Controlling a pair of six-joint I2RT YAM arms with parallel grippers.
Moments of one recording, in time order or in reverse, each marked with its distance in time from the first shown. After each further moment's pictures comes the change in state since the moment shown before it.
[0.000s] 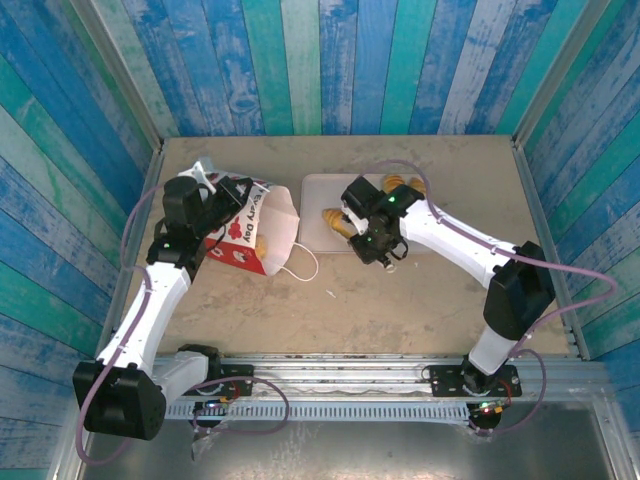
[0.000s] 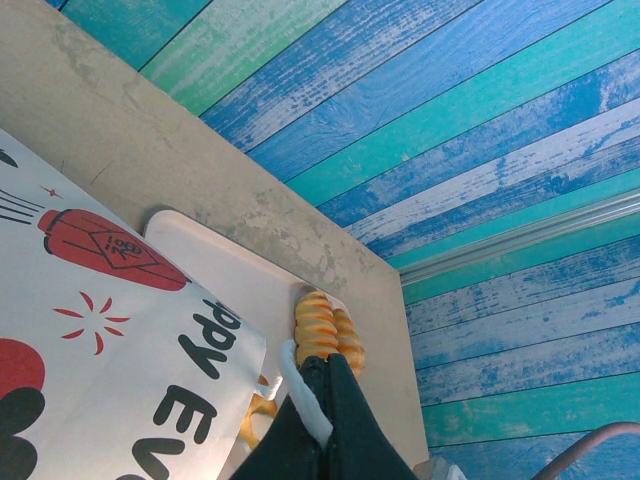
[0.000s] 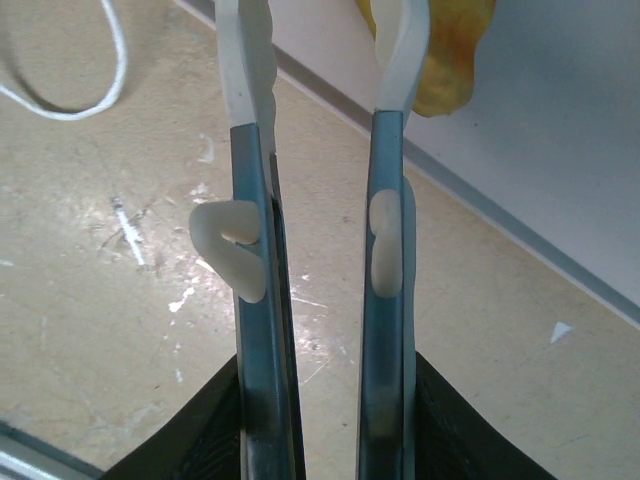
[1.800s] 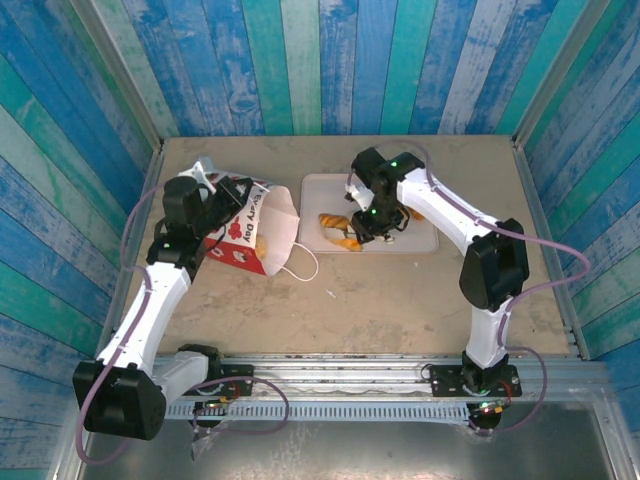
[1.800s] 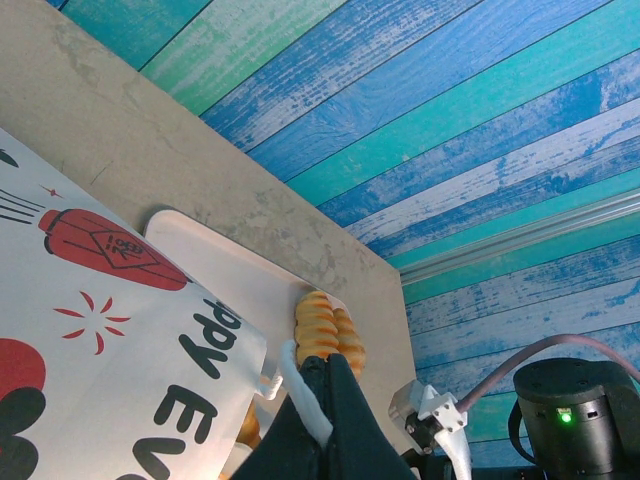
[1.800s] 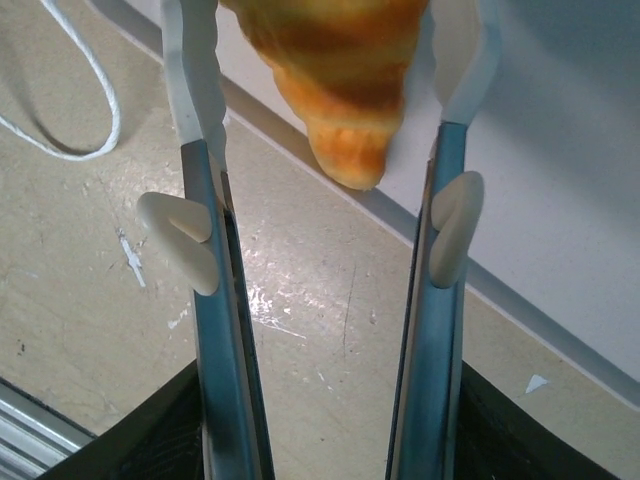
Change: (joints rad) left arm 0.000 0.000 0.000 -0.001 0.000 0.001; right arm -0.157 0.212 0.276 -0.152 -0.153 -0.154
